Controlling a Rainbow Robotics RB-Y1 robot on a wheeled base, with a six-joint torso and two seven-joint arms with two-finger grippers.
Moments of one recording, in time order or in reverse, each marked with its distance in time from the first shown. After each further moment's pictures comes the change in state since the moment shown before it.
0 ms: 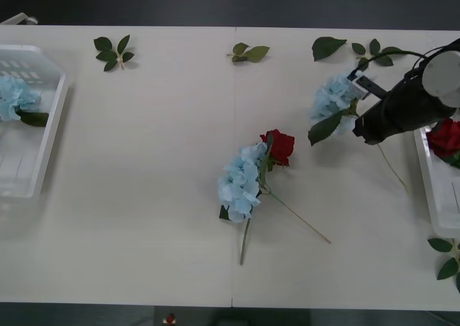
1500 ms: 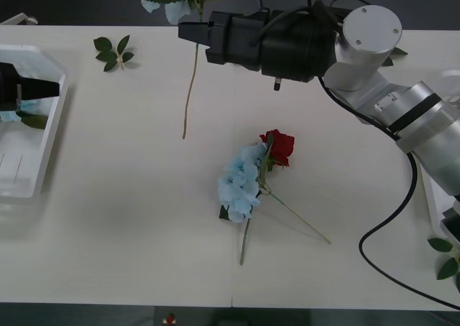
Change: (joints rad) right arm -0.035 0.372 -0.096 -0.373 -0.654 -0.407 0.090; left arm 0.022 -0.108 0.100 -0.647 0.610 0.414 -0.065
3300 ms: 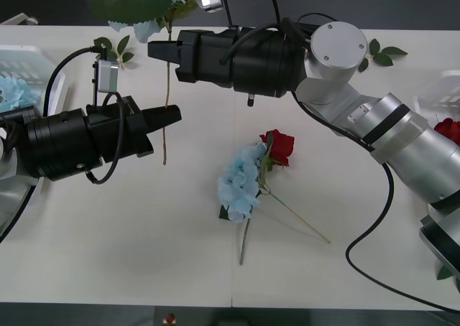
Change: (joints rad) right arm 0.000 0.073 0.055 0.000 0.004 -0.013 0.000; left arm 0.028 -0.420 -0.323 0.049 0.451 -0.296 -0.658
